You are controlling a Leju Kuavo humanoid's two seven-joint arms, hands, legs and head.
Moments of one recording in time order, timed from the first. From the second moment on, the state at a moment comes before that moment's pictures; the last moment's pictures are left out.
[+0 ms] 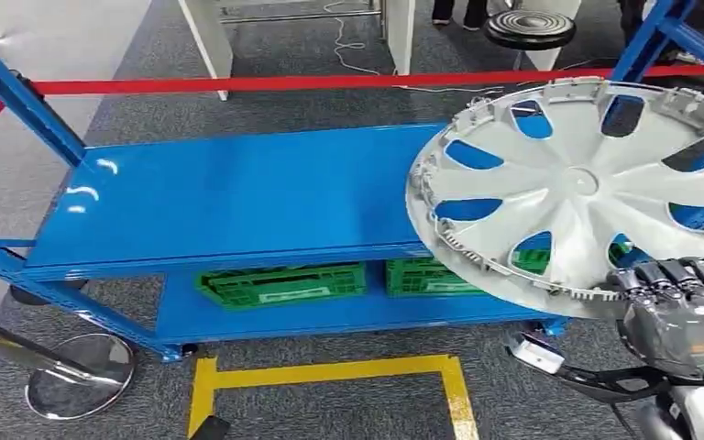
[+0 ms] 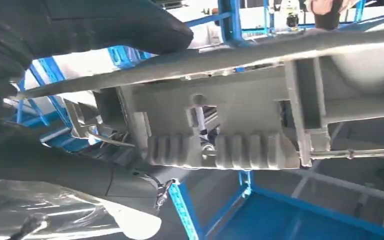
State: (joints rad) left arm -0.06 -0.19 0.71 -0.21 -1.09 0.36 -0.30; right arm 0.14 -0.24 0.23 -2.00 1.52 -0.69 -0.16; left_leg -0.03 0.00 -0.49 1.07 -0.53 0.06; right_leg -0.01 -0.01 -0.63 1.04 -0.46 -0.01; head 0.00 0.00
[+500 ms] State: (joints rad) left arm -0.07 -0.20 0.71 -0.21 -1.10 0.36 -0.30; right arm 0.14 -0.25 0.22 -2.00 1.52 -0.69 -0.17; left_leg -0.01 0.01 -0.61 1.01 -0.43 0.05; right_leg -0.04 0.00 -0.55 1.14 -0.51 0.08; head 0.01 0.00
